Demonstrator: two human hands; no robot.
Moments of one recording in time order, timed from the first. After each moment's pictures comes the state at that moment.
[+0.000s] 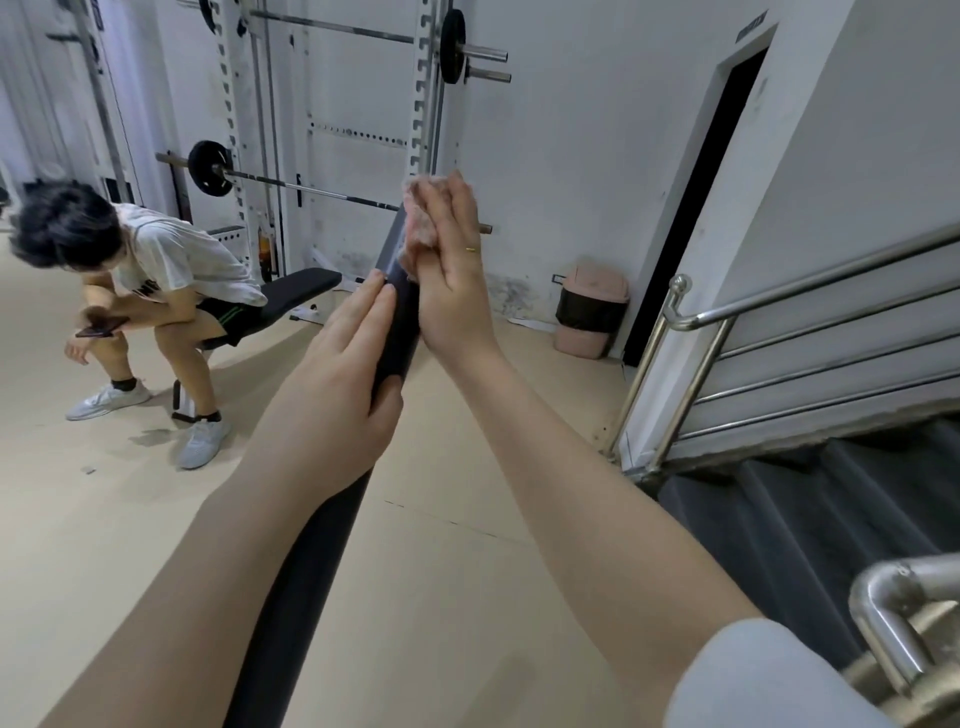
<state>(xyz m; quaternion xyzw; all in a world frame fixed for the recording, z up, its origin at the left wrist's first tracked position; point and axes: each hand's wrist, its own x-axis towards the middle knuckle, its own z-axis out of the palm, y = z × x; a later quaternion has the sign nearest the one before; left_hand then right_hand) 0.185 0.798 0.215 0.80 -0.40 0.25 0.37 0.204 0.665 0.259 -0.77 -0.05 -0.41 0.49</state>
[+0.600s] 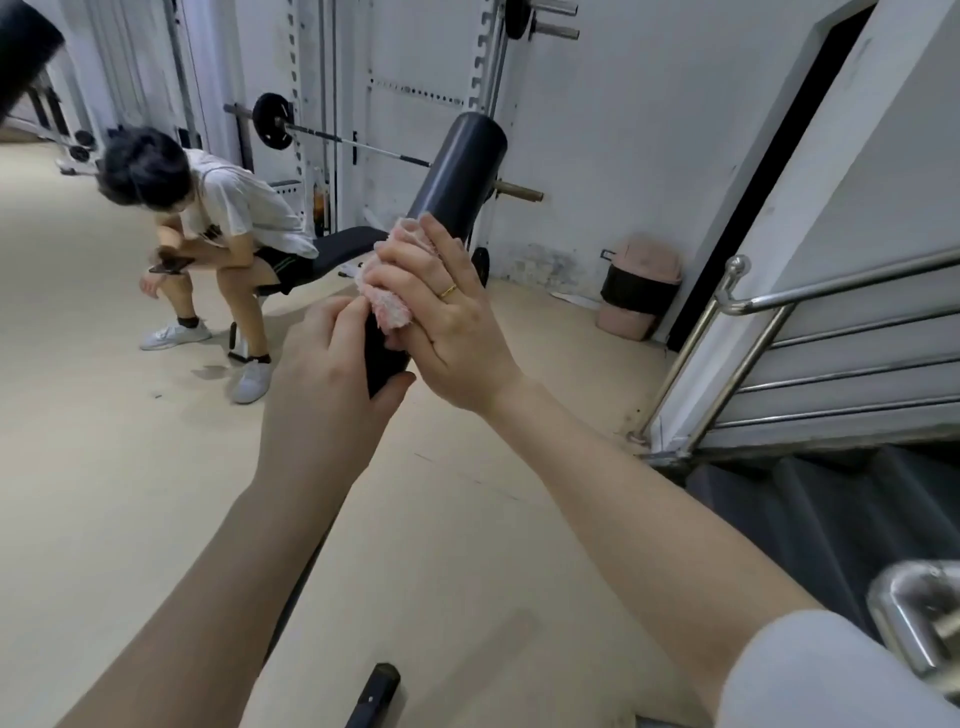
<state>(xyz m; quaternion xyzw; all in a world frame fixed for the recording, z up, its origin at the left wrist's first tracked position) 0.135 0.818 0.177 0.84 -0.26 0.29 0.38 0.160 0.674 0.196 -0.86 -0.27 -0.42 0.10</state>
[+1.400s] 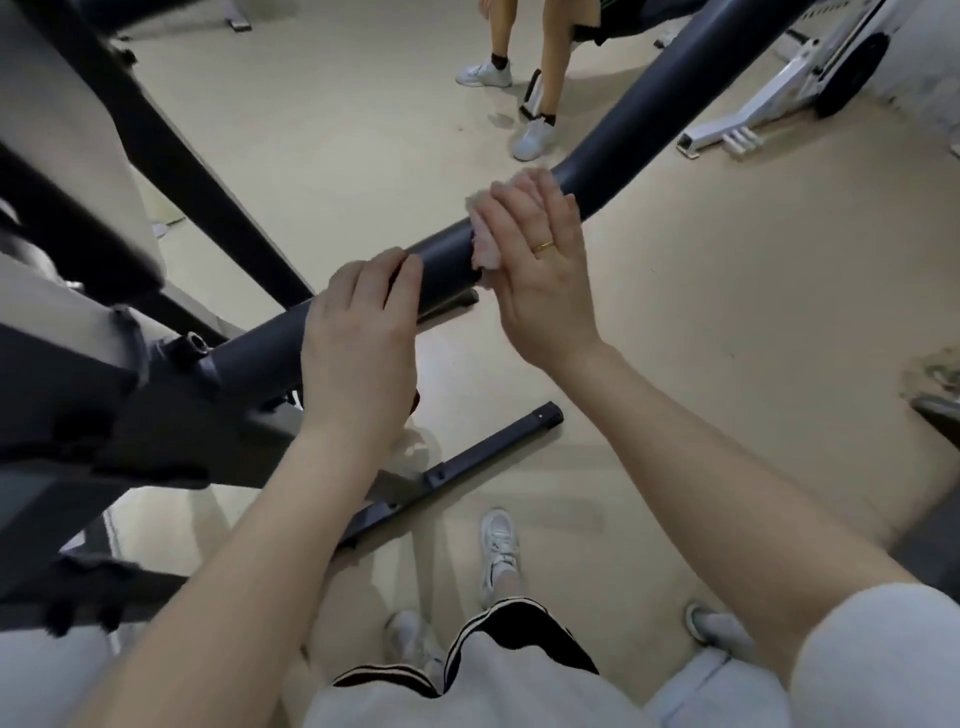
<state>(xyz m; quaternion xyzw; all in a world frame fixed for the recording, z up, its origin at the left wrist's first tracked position) -0.112 0.988 0.031 0.97 0.00 0.24 0.10 -0.017 0.848 0.011 -0.89 -0.29 -0.28 0.20</state>
